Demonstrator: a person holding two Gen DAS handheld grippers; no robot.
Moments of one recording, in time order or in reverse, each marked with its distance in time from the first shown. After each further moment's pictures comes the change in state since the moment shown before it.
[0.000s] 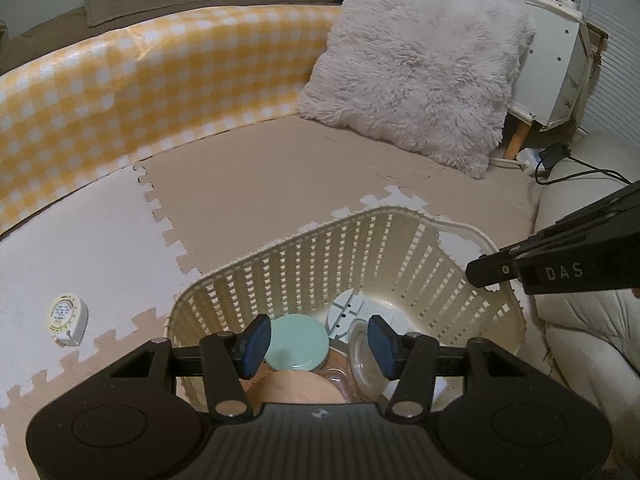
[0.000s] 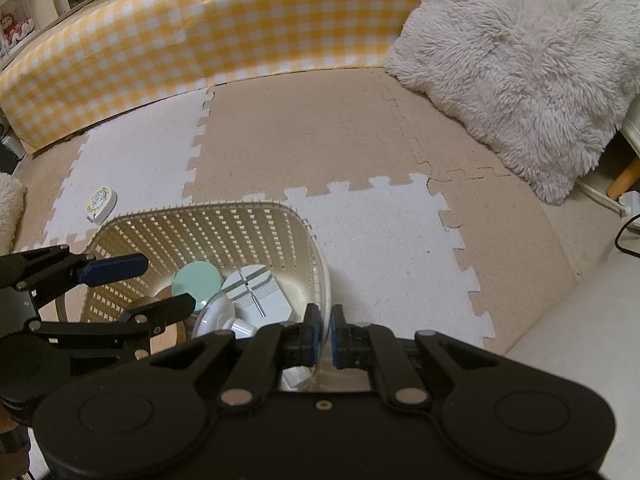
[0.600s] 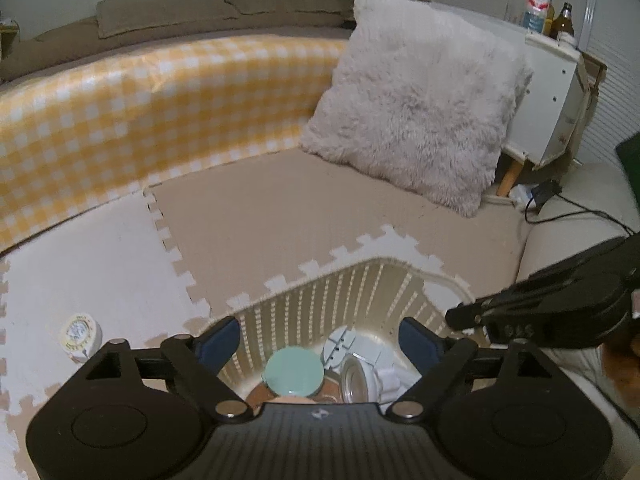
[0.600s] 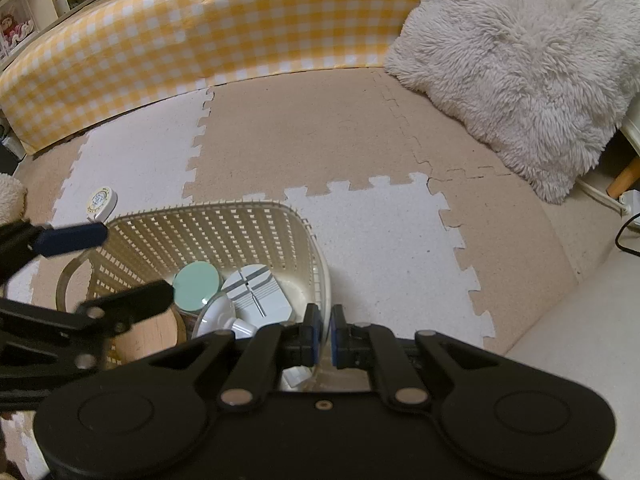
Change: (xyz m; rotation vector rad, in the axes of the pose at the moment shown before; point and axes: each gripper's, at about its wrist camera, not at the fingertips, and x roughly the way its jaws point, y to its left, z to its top) left arm -0.034 0.002 0.021 -0.041 -0.072 -0.009; right arm 0.000 0.000 0.000 0.000 0.000 0.000
